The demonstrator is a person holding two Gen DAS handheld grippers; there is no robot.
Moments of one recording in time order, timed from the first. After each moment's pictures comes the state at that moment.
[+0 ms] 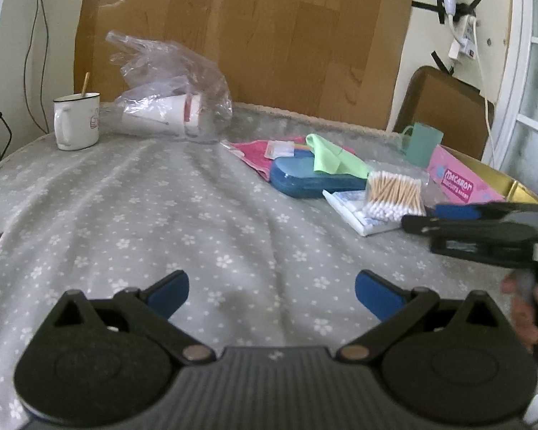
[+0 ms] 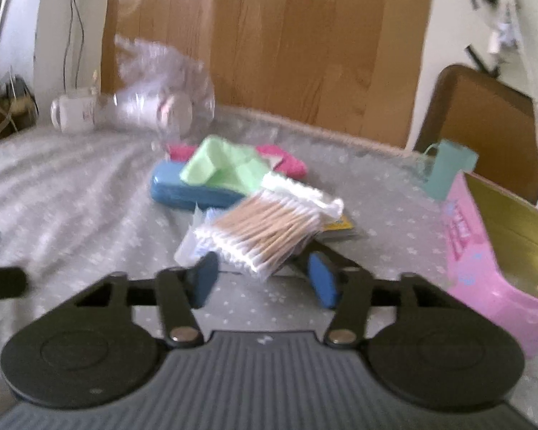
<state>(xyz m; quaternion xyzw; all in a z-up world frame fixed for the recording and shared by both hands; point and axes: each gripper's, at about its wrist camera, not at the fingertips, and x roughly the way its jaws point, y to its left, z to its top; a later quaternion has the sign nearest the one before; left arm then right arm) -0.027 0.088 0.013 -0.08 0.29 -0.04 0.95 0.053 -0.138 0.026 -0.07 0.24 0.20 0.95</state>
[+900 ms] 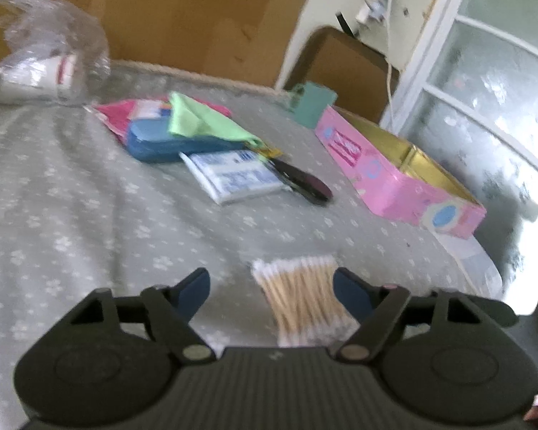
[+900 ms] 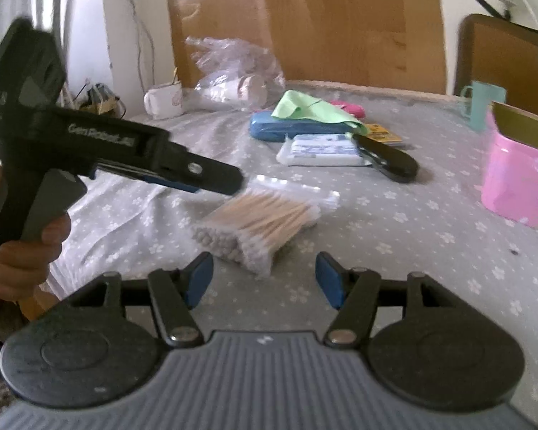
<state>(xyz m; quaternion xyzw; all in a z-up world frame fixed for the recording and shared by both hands) -0.009 0.031 0.008 -0.10 0.35 -0.23 0.90 -0.049 -0.178 0.017 0.00 0.29 0.31 0.91</state>
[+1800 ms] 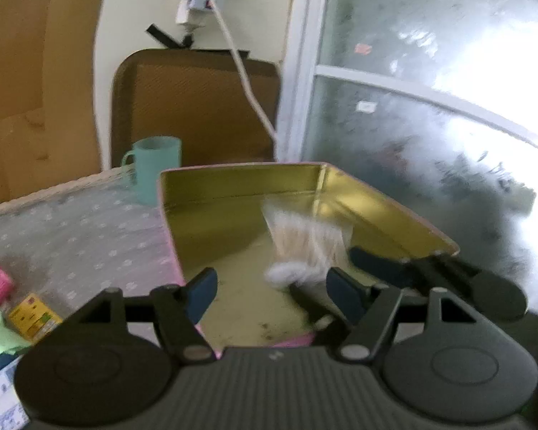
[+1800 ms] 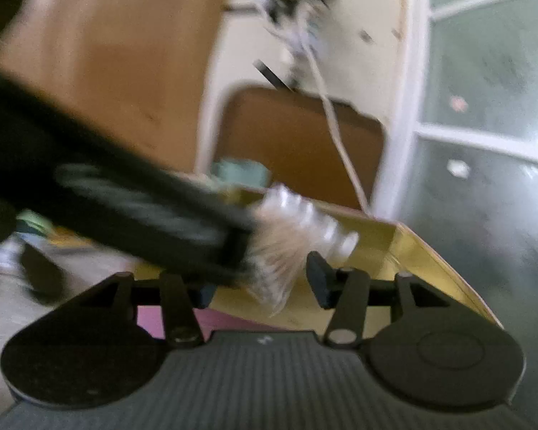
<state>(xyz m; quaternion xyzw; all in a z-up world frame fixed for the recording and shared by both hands) 0.108 -0.217 0.061 0.03 0.27 -0.32 0.91 0.062 -0.314 0.048 -0.06 0.14 0.02 0.99</state>
